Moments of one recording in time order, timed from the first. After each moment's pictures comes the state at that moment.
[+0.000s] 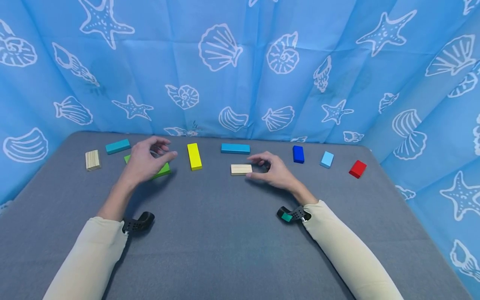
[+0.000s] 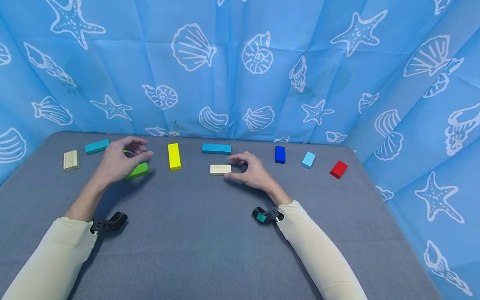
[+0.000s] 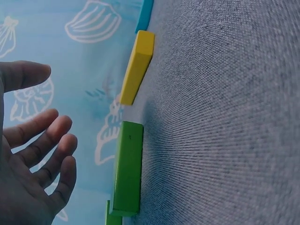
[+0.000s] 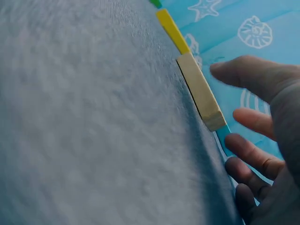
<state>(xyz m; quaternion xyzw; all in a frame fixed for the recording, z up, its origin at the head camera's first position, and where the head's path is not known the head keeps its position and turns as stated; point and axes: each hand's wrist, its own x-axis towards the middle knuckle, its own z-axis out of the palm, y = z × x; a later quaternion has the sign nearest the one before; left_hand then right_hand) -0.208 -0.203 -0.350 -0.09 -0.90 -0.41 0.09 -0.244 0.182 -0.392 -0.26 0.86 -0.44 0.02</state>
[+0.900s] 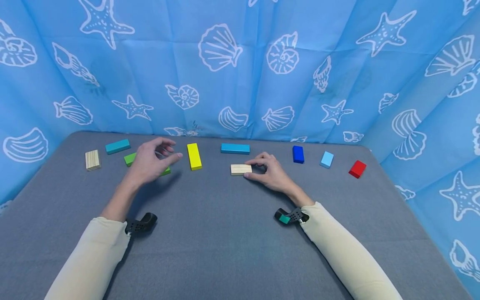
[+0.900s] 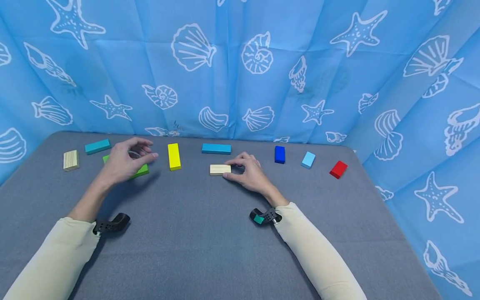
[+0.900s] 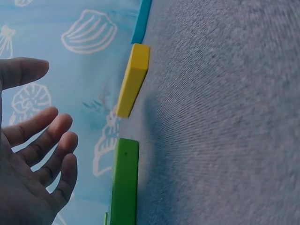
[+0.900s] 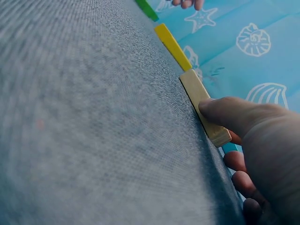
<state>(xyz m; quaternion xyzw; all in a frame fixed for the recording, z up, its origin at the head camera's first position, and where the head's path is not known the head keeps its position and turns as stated) -0.205 -0.194 -0.349 -0.11 -0.90 -0.41 0.07 -0.240 0.175 -0.400 -0.25 0.89 -0.38 0.00</state>
